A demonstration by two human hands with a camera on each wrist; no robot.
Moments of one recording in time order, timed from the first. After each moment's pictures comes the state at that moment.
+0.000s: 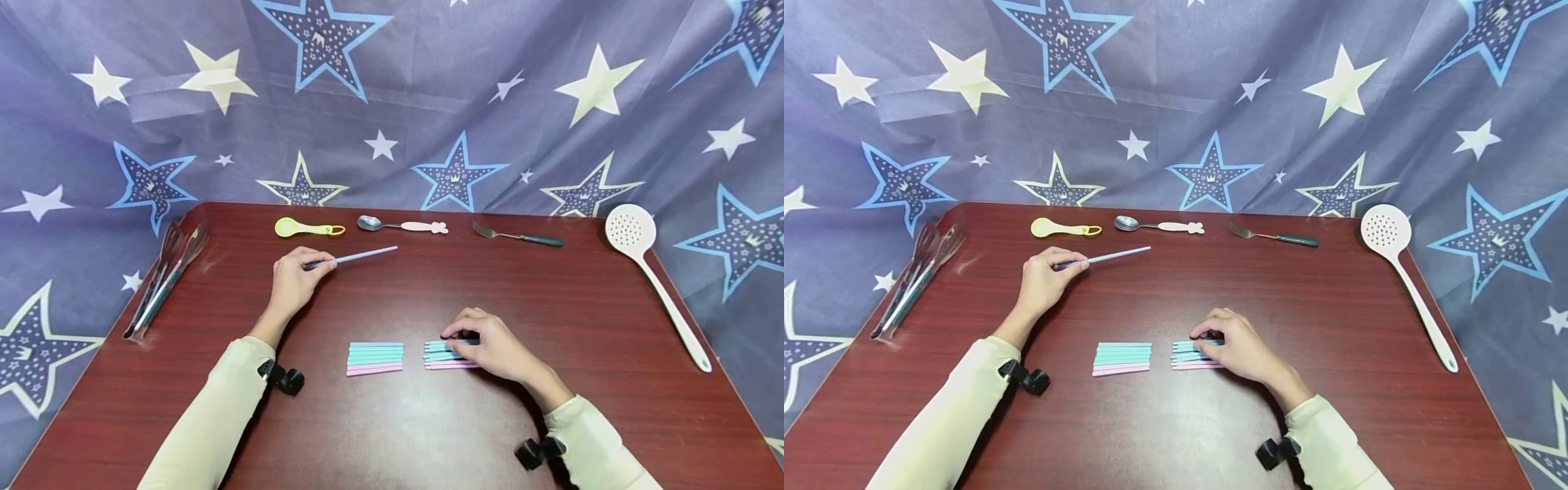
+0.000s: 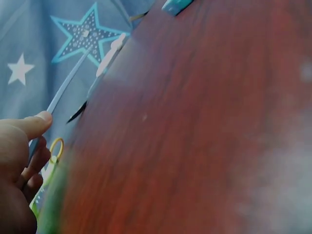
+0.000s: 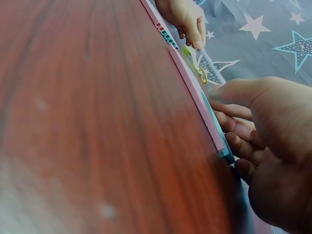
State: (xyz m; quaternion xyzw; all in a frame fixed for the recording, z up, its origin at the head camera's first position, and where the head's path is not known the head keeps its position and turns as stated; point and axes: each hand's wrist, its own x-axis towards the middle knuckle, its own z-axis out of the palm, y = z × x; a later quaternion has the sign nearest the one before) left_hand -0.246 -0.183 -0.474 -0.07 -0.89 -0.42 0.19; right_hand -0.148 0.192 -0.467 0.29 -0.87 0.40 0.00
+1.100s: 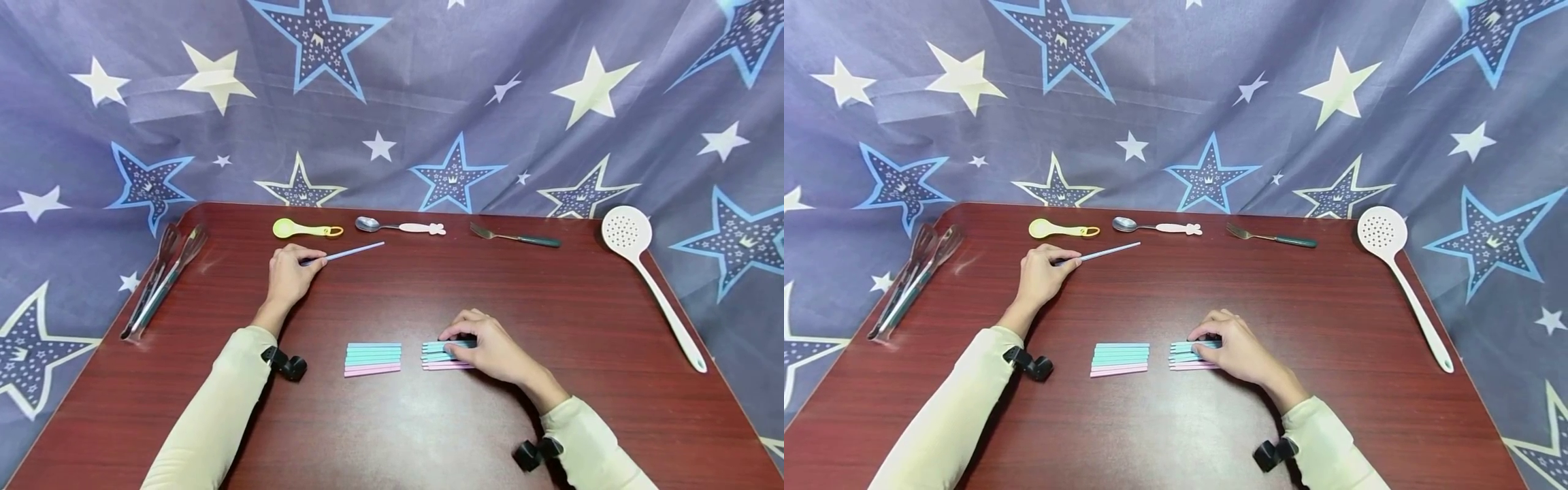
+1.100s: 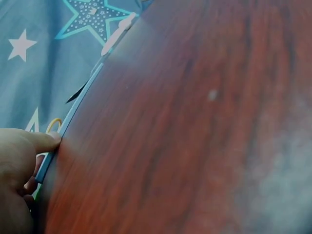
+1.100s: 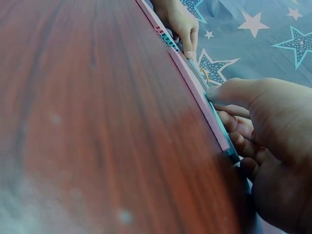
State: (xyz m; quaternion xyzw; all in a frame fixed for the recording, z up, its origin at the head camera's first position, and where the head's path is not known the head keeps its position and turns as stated) left_hand -0.266 -0.192 -0.485 -0.03 -0.92 -0.36 0.16; right_hand -0.147 0.194 -0.470 0.29 -0.88 0.38 -0.01
